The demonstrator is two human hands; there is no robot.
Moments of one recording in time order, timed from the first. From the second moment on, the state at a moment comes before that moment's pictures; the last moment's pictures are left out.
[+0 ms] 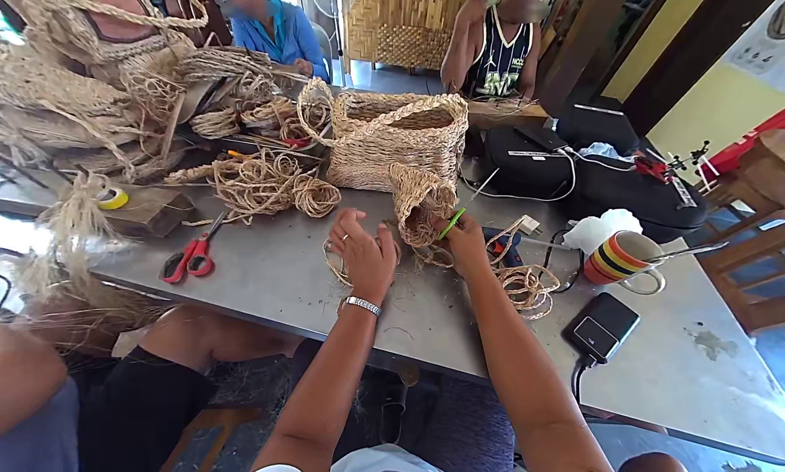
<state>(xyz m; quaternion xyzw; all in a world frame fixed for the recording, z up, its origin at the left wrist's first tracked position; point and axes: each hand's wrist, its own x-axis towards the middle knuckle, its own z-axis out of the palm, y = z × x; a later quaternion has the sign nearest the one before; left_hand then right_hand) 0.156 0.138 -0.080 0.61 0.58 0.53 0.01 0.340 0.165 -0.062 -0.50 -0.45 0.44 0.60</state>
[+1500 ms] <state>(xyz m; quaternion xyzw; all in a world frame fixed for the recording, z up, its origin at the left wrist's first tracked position) 0.177 0.140 -0.087 0.68 0.52 0.50 0.12 0.329 0.141 -0.057 -0.53 -0.53 0.37 0.55</state>
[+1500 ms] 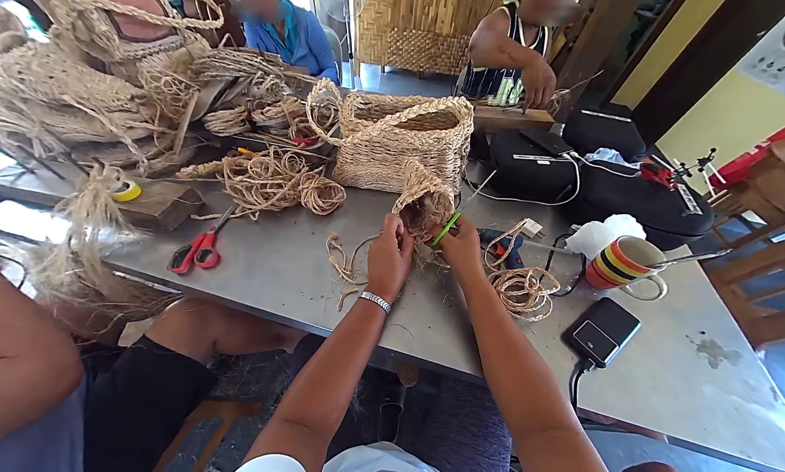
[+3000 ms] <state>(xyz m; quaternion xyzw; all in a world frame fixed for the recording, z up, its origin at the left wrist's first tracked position) 0.180 0.156 -0.094 0.72 0.46 0.51 0.08 0.331 0.022 -0.058 -0.41 -0.54 0.62 0.38</state>
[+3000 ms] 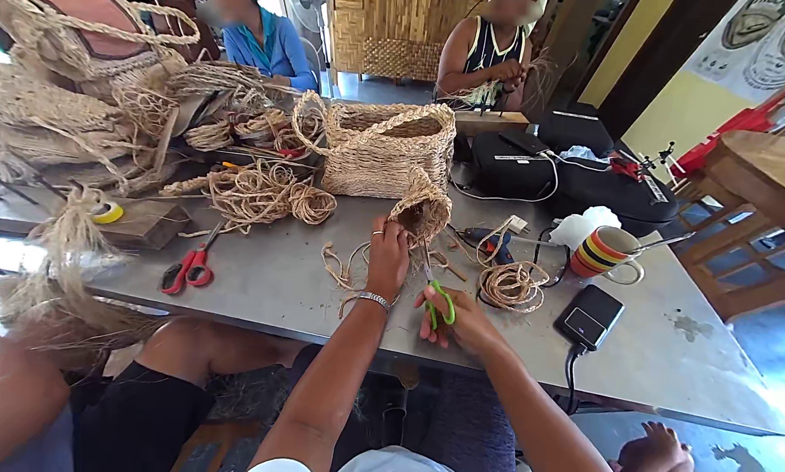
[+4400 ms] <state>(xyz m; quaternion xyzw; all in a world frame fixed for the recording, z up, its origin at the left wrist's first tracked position) 0.181 0.144 -0.091 0.71 0.44 0.54 0.09 0.324 0.085 -0.067 -0.45 -0.48 0.63 0.42</state>
